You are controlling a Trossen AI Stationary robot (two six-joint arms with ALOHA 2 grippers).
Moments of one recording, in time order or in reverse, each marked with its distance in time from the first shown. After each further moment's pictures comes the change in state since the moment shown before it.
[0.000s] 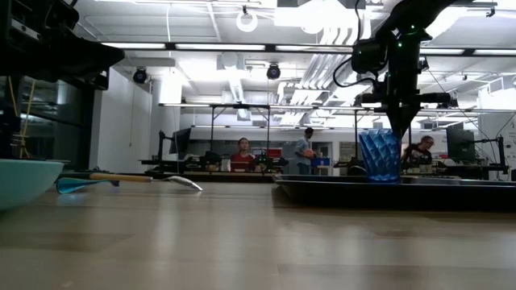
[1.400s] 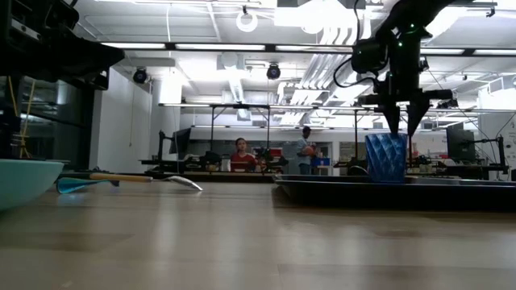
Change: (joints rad) left arm 0.000 0.000 0.000 0.000 0.000 0.000; right arm 0.011 0.001 0.009 -0.035 0.065 -0.031
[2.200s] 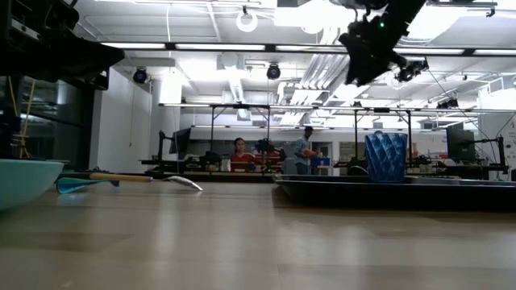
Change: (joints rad) left arm 0.000 0.000 0.000 0.000 0.000 0.000; right arm 0.265 -0.204 0.040 0.377 0.105 -0.478
